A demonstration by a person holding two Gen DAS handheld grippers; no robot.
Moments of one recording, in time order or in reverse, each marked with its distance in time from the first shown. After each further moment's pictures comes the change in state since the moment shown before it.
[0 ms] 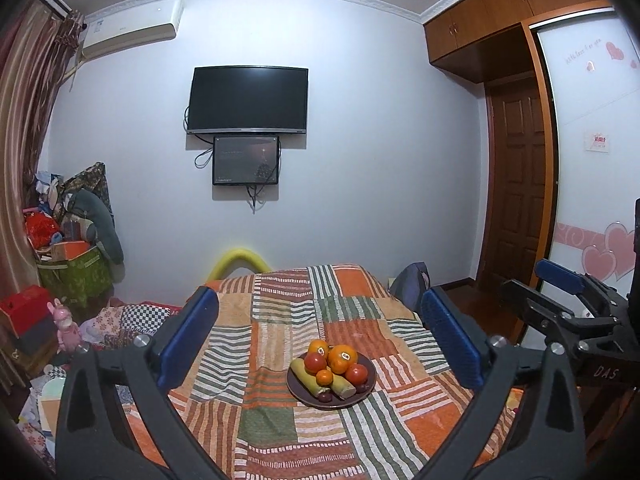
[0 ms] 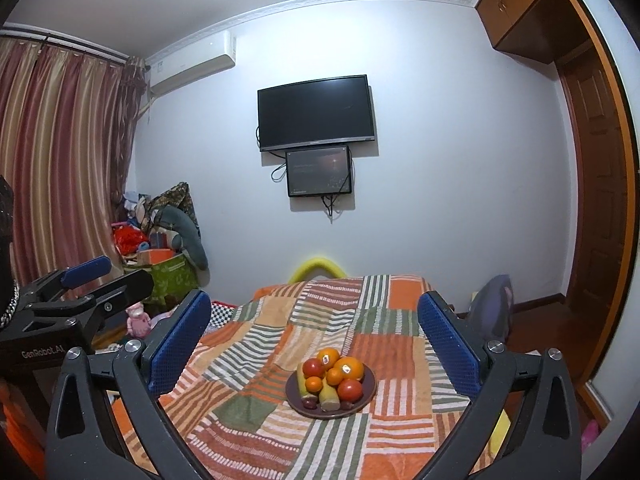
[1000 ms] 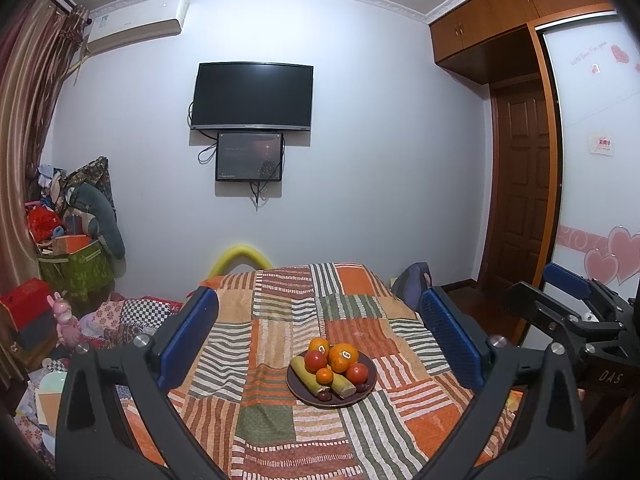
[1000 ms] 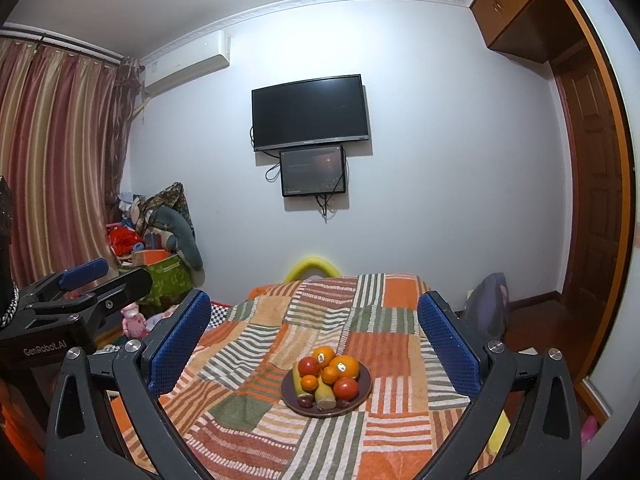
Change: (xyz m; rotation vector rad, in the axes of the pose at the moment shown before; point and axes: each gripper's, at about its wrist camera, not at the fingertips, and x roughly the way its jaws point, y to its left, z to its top) left arm 0.004 0.001 -0.003 -0.019 0.008 0.009; right arm -0.004 -0.001 0.003 0.008 0.002 -0.021
